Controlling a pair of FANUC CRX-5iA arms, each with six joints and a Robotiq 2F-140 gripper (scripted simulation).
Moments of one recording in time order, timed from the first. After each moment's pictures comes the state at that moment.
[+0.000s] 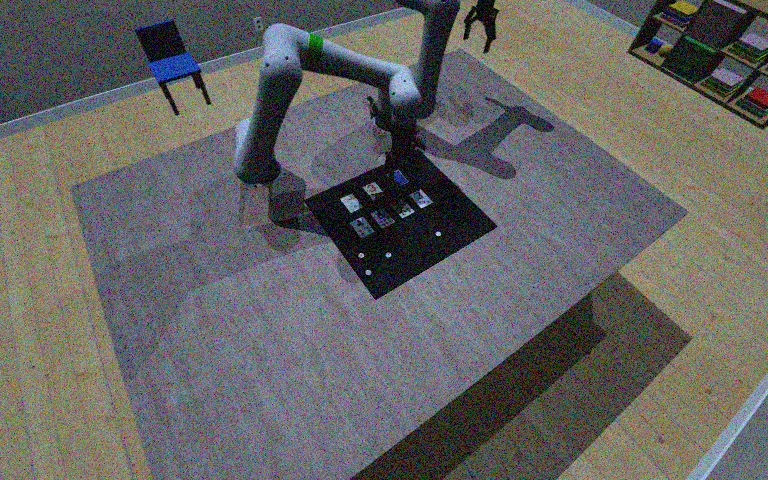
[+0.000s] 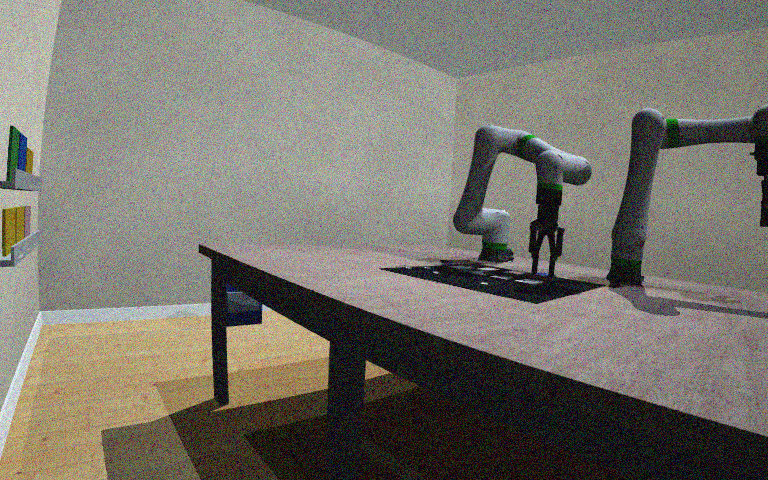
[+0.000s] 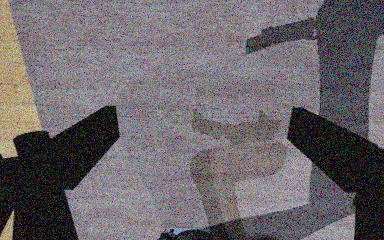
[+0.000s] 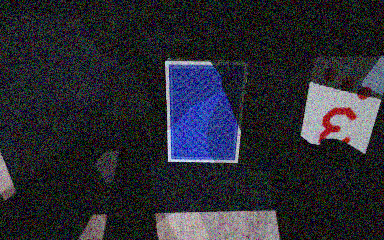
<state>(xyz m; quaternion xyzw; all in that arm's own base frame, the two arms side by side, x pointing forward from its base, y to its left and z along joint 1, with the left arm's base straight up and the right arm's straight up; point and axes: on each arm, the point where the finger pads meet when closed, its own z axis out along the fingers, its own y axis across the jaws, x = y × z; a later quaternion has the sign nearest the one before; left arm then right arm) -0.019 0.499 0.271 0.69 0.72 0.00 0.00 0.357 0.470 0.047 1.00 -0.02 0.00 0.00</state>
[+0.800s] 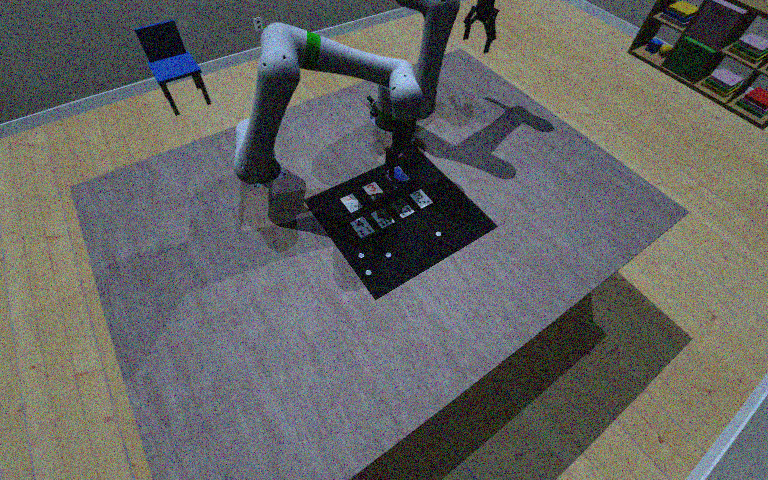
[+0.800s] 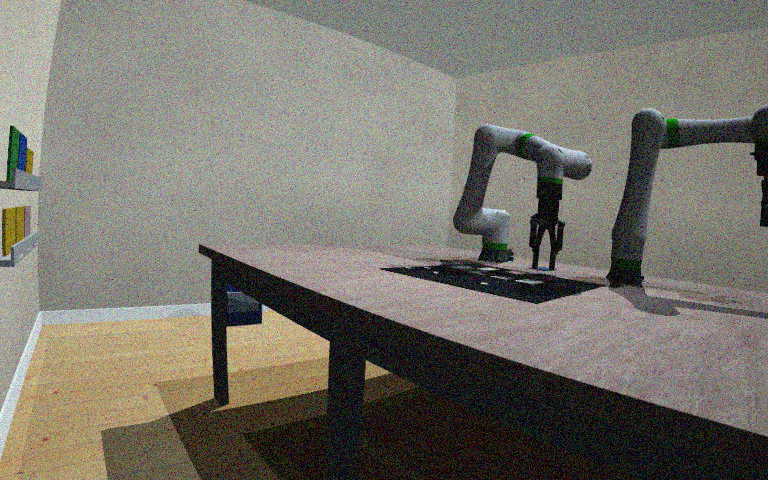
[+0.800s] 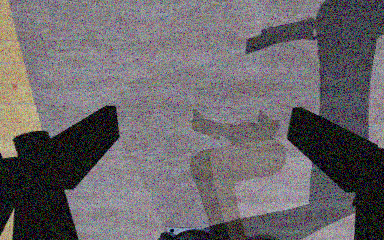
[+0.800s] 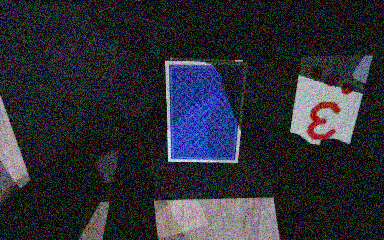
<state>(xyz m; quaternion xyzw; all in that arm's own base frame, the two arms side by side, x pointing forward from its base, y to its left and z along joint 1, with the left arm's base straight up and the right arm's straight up) -0.019 0.499 0.271 0.69 0.72 0.00 0.00 0.357 0.470 0.068 1.00 -0.02 0.00 0.00</state>
